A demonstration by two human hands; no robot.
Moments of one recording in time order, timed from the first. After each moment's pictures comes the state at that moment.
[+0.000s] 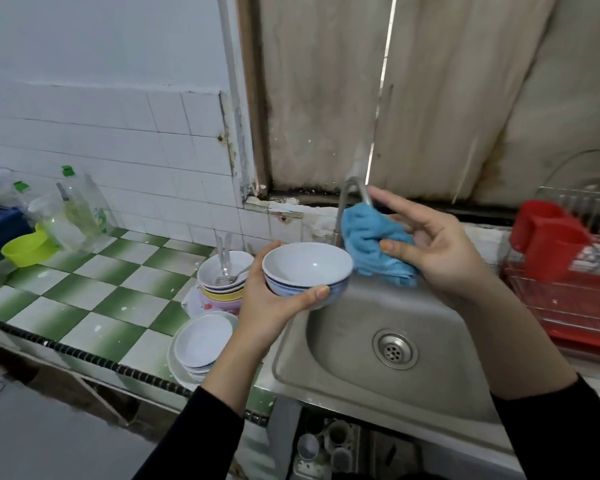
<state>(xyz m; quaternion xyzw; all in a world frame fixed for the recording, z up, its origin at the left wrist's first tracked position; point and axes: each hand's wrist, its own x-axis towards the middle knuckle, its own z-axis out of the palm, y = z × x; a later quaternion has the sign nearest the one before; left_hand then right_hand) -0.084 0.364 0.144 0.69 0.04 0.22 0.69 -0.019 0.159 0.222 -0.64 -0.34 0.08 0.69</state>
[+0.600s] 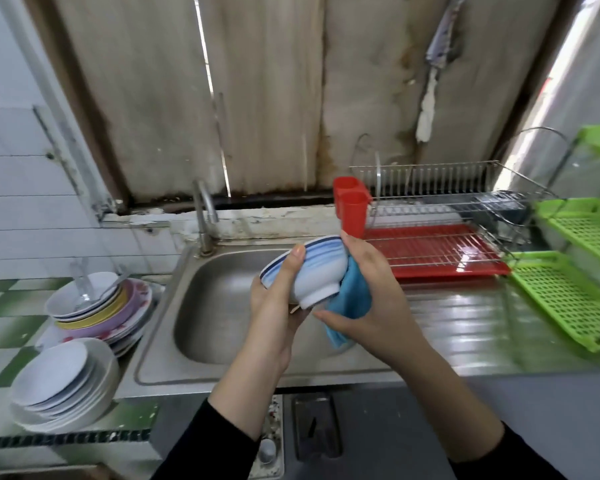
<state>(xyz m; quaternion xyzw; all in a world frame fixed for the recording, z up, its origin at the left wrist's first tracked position) -0.114 0.125 0.165 0.51 0.08 -0.02 0.85 -0.123 -0.024 0.159 -0.85 -0.19 -0.15 0.47</state>
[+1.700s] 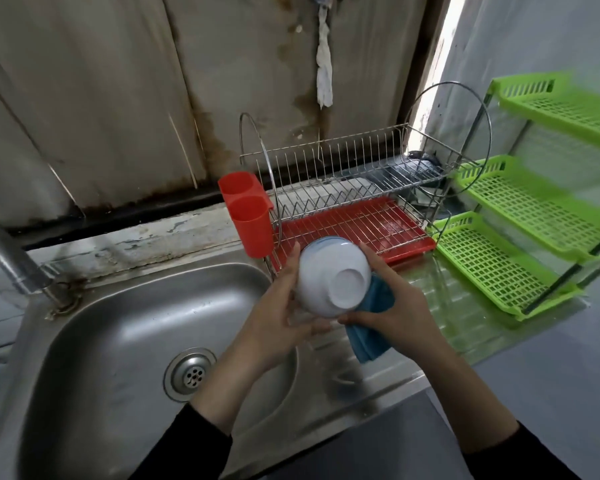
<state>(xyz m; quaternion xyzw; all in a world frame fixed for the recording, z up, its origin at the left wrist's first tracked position) 0.031 0.017 0.108 0.78 -0.28 -0.15 0.54 -0.034 -0.177 0.106 -0.86 0.08 -0.12 0.48</state>
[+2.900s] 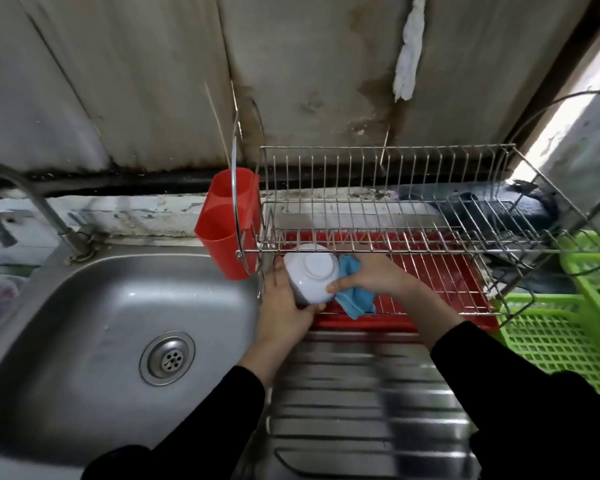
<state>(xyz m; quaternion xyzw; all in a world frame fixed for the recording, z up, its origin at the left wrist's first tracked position) 0.142 -0.094 0.018 0.90 0.05 0.08 0.43 0.199 -0.265 0.078 -0.91 -0.04 0.22 0.33</state>
